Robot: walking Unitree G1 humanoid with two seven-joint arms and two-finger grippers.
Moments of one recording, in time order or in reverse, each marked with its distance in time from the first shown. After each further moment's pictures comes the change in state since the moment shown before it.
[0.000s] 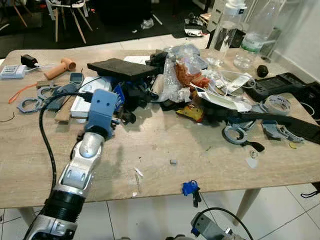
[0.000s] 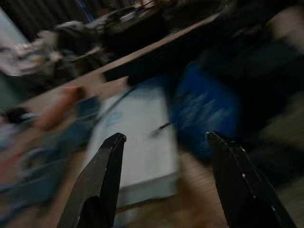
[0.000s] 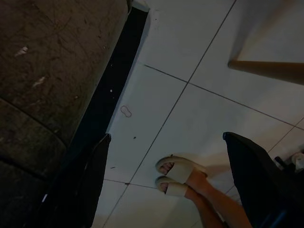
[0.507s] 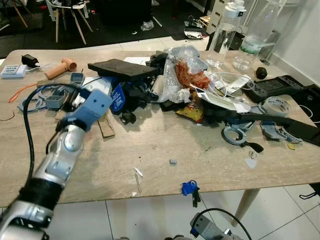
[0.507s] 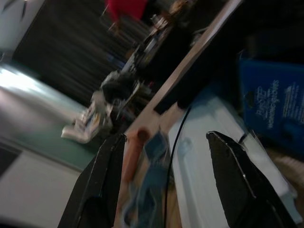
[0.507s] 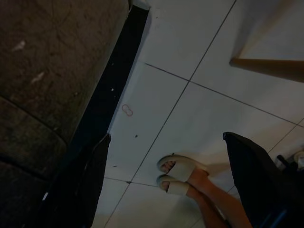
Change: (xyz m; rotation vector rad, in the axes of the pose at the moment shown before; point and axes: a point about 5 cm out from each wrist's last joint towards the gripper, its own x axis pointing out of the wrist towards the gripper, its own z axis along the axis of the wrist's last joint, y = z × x) left arm 0.020 0.038 0.012 0.518 -0.122 -0.046; right arm 0.000 0.001 -0.002 0.002 0.005 0.000
